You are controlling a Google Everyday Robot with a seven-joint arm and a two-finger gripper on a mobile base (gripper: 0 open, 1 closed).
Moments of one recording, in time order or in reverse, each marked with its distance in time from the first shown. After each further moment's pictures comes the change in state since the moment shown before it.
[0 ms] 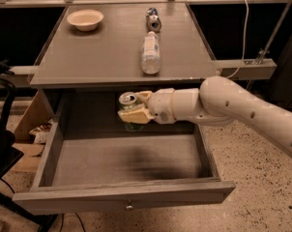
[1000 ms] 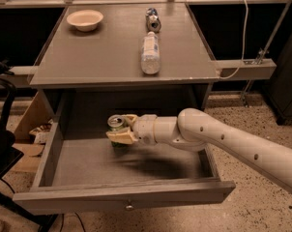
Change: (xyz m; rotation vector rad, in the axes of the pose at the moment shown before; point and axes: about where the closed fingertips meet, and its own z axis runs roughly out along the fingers) arm 0.080 0.011 0.081 -0.037 -0.064 0.030
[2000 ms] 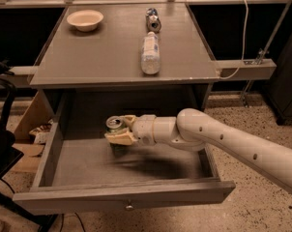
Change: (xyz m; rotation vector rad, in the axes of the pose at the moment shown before) arm 0.001 0.001 0.002 -0.004 -0.005 -0.008
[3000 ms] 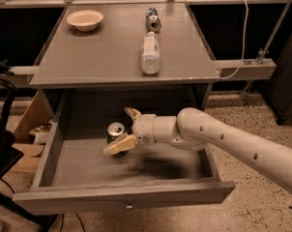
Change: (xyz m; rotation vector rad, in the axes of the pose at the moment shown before) arm -0.003 0.000 0.000 -0.001 -0.001 -0.006
